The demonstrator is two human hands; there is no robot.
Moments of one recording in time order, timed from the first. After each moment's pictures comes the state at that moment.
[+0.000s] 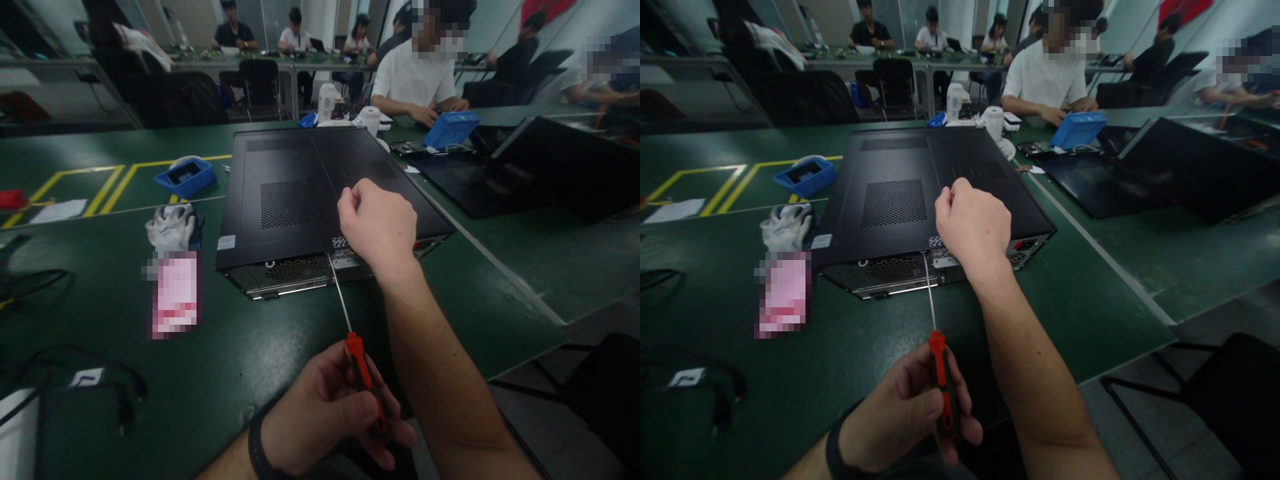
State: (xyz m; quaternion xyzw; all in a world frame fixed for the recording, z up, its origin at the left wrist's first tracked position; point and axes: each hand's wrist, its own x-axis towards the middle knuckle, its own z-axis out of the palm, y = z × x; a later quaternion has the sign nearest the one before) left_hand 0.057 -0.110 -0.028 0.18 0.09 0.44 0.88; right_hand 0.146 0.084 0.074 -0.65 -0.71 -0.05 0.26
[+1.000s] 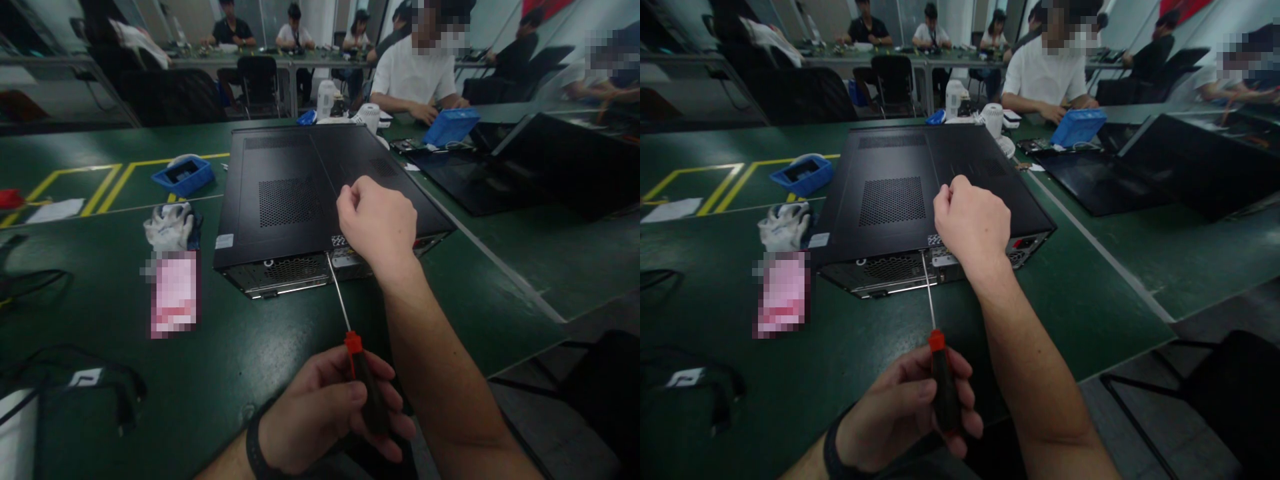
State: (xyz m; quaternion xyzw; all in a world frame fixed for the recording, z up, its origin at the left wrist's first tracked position) left_hand 0.053 -0.109 -0.019 0.14 0.08 0.43 0.89; right_hand 0.146 0.083 0.075 -0.65 -0.71 -0.04 0.26
